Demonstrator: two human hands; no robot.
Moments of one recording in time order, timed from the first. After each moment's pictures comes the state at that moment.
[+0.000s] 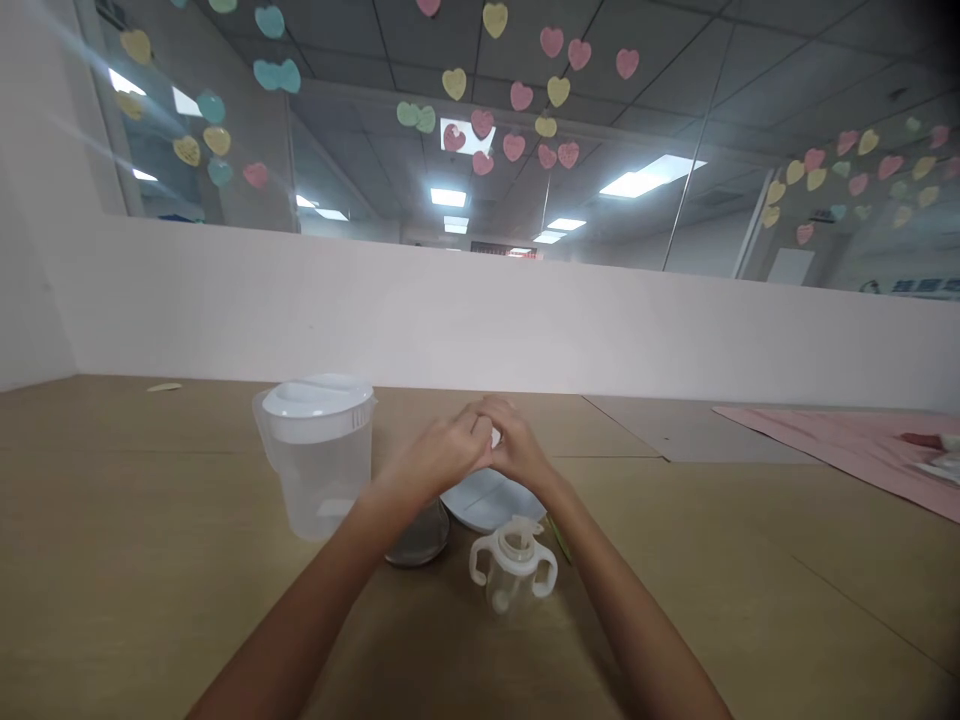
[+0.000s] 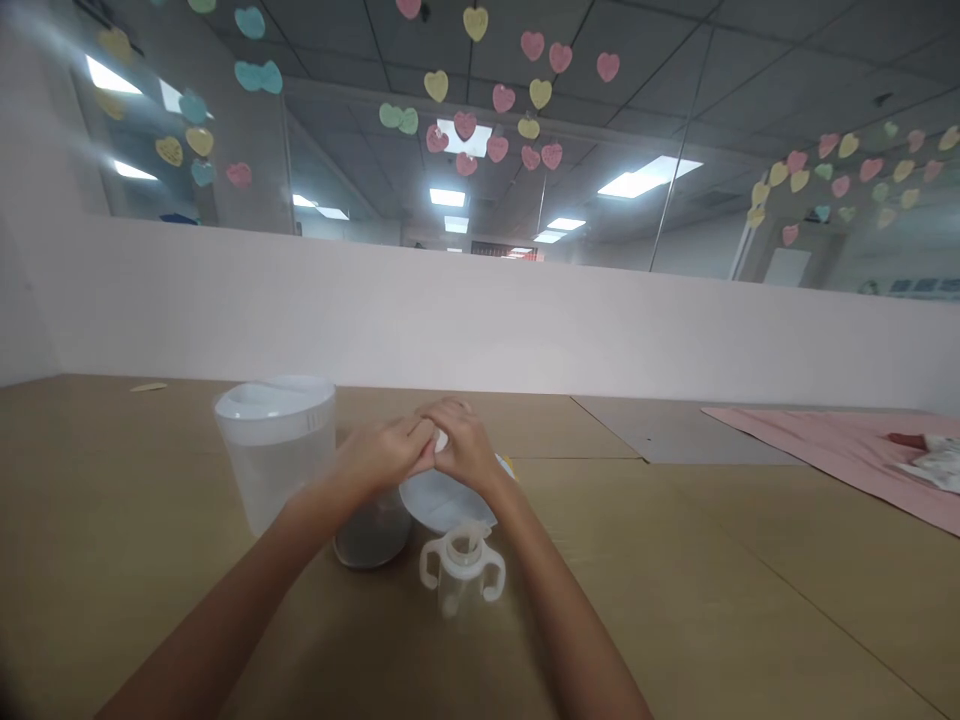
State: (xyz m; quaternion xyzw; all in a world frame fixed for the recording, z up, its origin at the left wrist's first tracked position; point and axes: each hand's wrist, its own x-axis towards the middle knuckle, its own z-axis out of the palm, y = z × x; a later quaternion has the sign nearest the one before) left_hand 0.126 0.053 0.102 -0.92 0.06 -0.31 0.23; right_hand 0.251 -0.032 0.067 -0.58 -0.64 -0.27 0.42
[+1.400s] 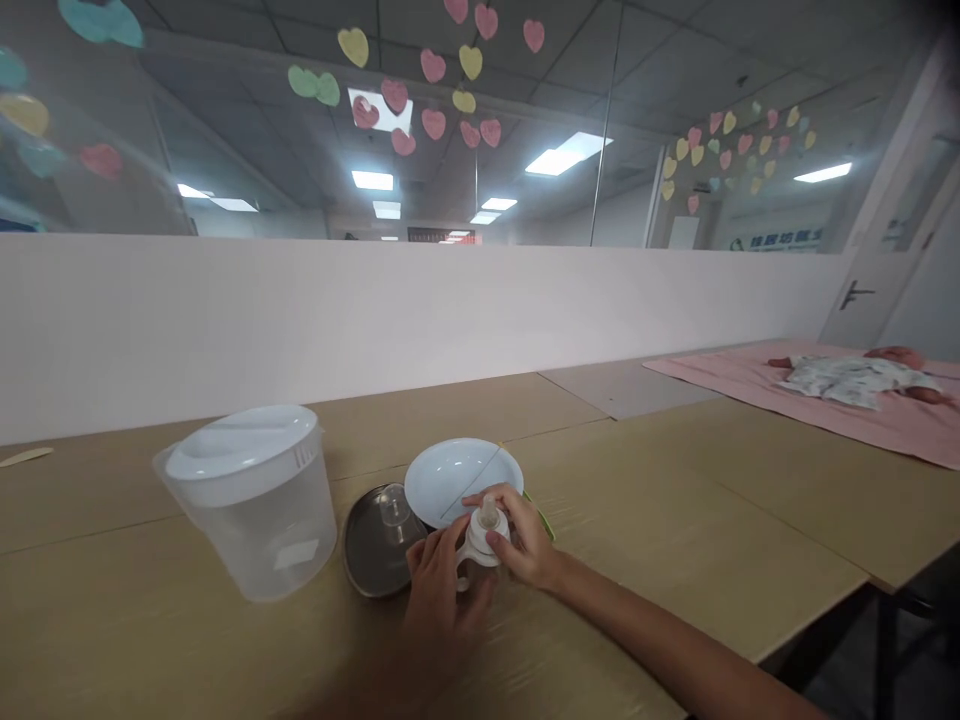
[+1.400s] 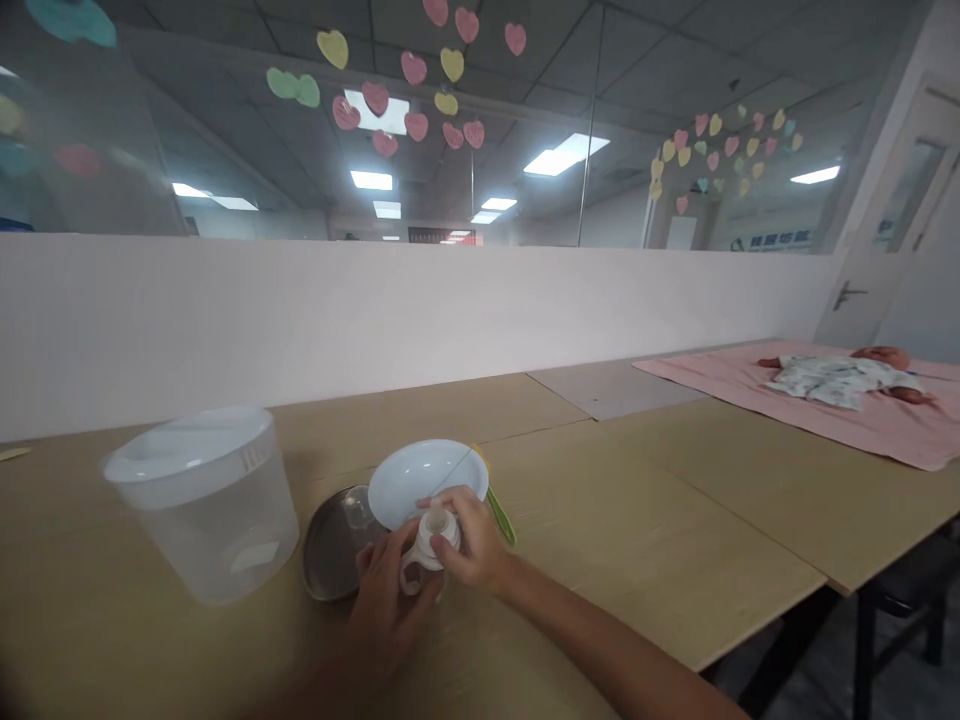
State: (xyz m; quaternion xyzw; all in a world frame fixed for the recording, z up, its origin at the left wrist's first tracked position) left_hand 0.110 0.033 -0.043 -0.91 0.05 -0.32 -0.25; right_hand 0.224 -0.089 -0.037 -0.63 -0.54 -0.13 0.54
